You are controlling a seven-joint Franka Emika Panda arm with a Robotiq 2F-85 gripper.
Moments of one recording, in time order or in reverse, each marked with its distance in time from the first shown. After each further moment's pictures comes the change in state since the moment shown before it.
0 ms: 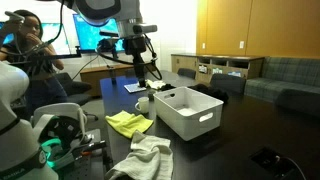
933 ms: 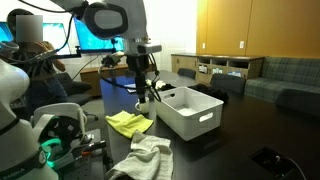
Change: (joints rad) arm -0.014 0.126 -0.010 -0.044 0.009 0.082 0.022
